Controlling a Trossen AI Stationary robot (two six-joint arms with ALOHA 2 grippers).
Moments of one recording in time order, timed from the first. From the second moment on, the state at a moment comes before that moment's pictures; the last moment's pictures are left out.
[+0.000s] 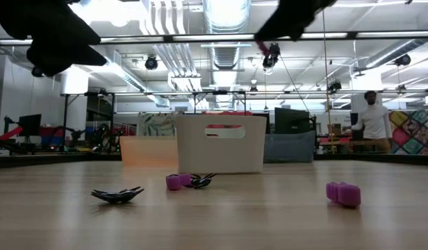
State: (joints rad) left arm -0.68 1.11 0.58 -0.11 -0.70 -0.80; right arm 0.11 1.27 1.01 -0.35 0.27 0.07
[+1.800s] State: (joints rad) left arm -0.68 1.15 0.57 -0.11 -0.70 -0.80; right arm -0.46 2.12 1.52 -0.01 -0.06 -0.09
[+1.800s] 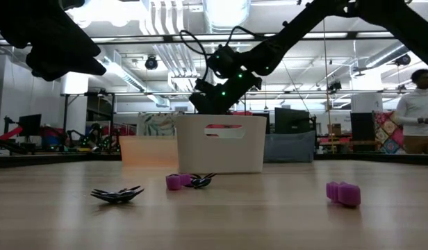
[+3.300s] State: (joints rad) left arm -0.68 1.15 0.57 -0.11 -0.72 -0.80; right arm -0.46 2.17 1.59 -0.23 -0.06 -0.13
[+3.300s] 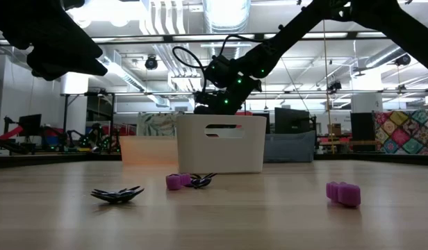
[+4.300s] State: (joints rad) left arm -0.68 1.20 0.57 0.03 -0.75 -0.74; right arm -0.22 1.51 1.23 -0.15 -0.11 -0.16
